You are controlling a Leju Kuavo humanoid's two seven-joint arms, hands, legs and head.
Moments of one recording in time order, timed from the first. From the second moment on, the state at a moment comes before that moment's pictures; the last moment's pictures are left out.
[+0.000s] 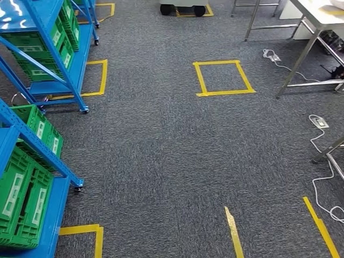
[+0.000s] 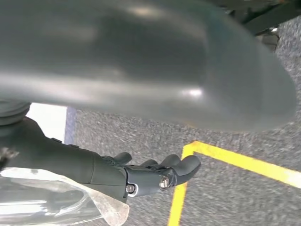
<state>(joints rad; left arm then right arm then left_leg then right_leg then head) 0.45 0.49 -0.78 -1.49 0.12 0.70 0.30 0.30 -0.47 1.01 -1.22 -0.56 -0.70 0.38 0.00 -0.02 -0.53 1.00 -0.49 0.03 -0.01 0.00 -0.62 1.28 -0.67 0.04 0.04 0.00</state>
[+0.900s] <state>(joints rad) 0.46 0.49 -0.78 -1.49 0.23 0.70 0.23 0.30 -0.47 1.01 -1.22 -0.63 -0.70 0.33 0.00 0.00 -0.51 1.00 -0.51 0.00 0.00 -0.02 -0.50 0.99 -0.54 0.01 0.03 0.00</state>
